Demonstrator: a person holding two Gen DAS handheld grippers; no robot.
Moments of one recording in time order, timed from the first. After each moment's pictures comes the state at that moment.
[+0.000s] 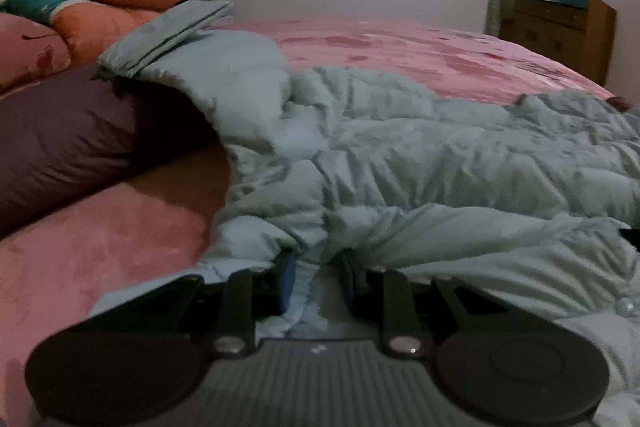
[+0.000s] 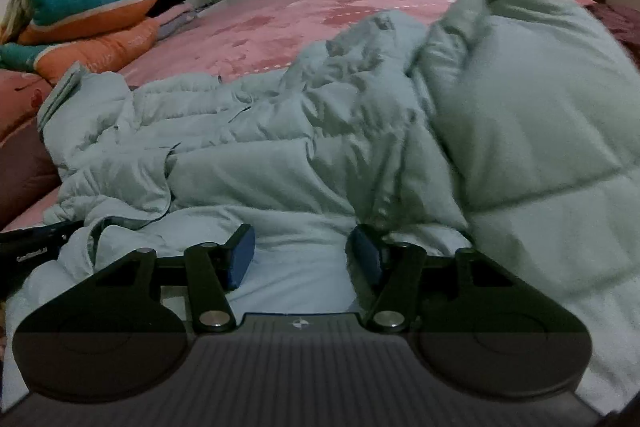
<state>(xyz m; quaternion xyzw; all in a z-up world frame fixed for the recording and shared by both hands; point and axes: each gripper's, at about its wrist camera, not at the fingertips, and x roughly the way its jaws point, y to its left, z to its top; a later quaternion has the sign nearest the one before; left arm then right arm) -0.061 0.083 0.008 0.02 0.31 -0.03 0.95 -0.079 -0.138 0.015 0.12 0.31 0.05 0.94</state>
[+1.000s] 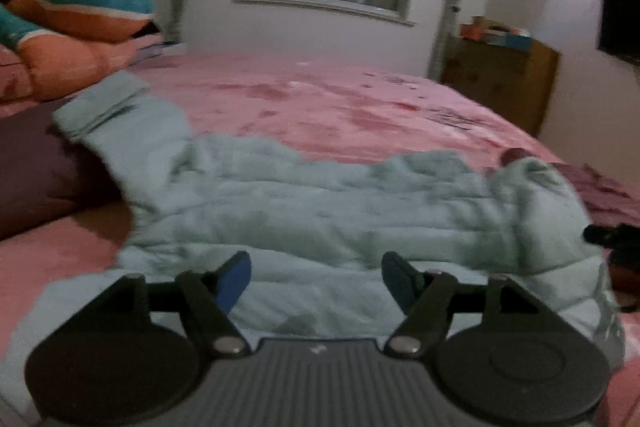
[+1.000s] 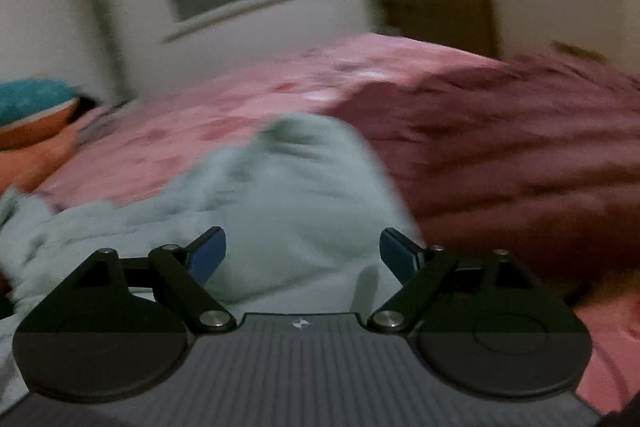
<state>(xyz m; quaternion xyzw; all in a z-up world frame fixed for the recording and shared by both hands) -0.132 0.004 0.086 -0.04 0.27 -0.12 0.96 -0.167 -0.250 0.076 0.18 0.21 -0.13 0.95</state>
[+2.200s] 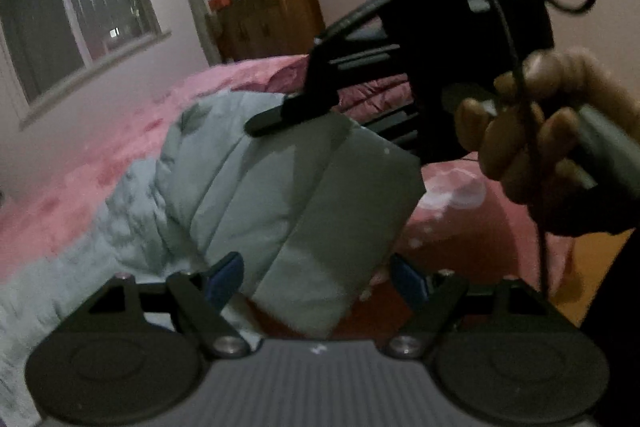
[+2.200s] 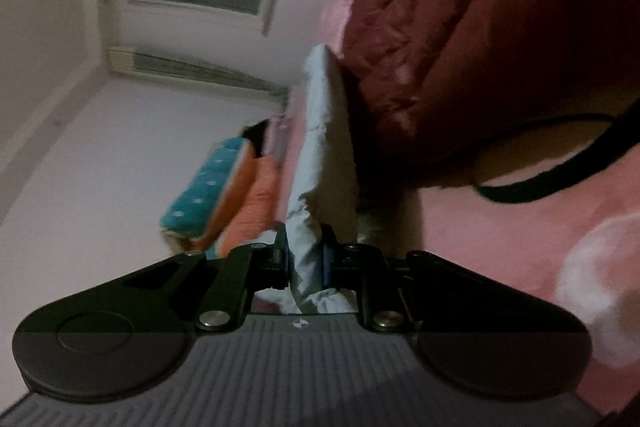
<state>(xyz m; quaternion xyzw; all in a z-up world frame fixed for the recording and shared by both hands) -0.237 -0.220 0.052 0.26 0.21 -0.35 0.87 -0.194 -0.356 0.025 0.57 0.22 0.21 0.76</state>
